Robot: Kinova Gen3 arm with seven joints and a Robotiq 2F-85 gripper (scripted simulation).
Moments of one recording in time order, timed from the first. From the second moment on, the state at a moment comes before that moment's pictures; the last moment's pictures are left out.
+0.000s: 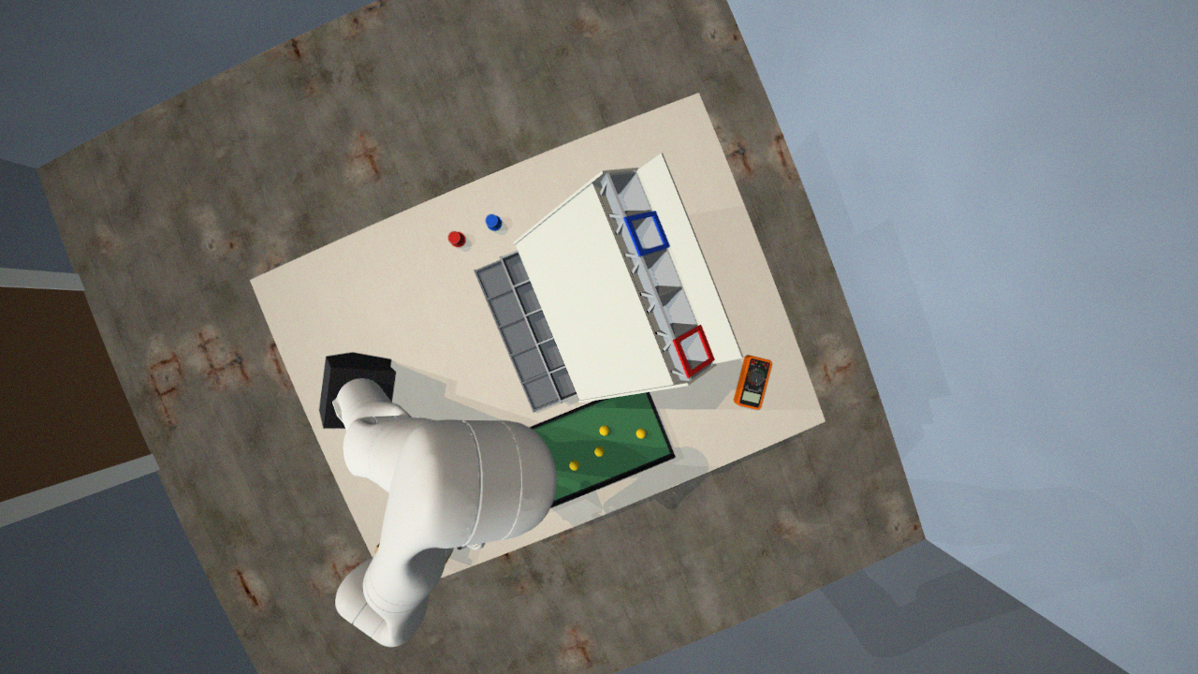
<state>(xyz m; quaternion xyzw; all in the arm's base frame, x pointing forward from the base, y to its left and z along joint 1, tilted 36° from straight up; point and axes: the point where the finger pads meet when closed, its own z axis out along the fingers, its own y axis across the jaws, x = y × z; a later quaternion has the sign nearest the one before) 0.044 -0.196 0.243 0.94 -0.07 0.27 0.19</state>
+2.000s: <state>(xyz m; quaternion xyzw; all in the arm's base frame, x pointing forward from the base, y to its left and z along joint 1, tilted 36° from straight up) 0.165 -0.309 0.213 0.95 -0.06 0.26 0.19</state>
